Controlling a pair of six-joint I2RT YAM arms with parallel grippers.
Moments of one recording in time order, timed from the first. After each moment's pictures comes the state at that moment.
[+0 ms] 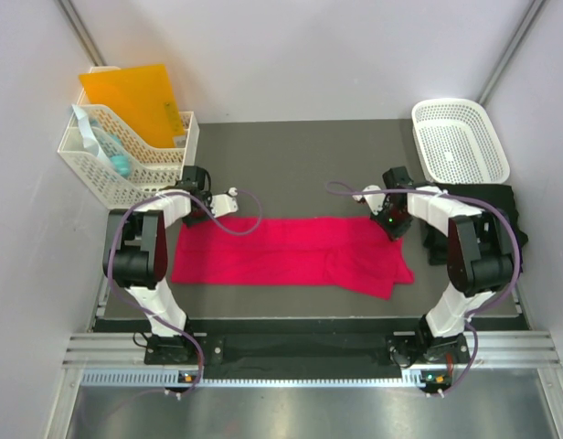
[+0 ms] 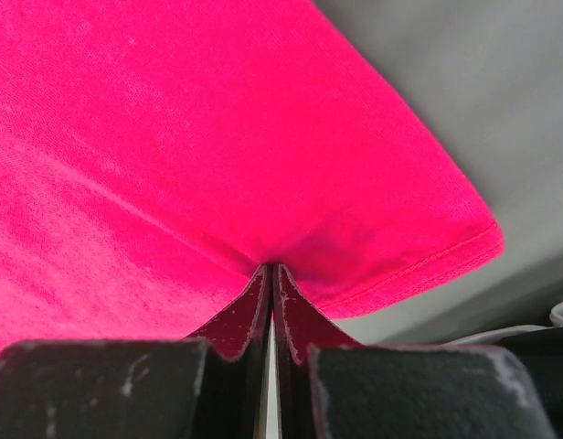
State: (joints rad) left arm -0.06 1.79 1.08 -0.43 -0.11 1.21; right arm 0.20 1.71 1.05 -0.68 -0.04 -0.60
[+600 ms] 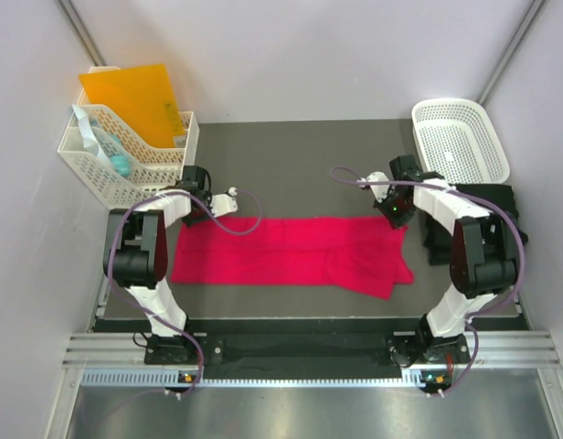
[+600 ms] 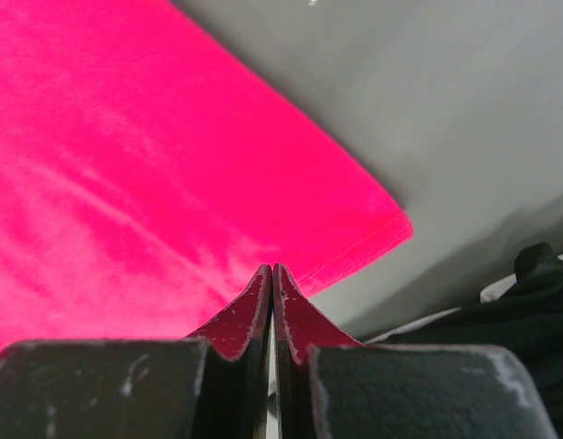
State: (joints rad) left arm -0.06 1.80 1.08 -0.43 -0.11 1.21; right arm 0.17 1.68 1.14 -0.72 -0.07 -0.60
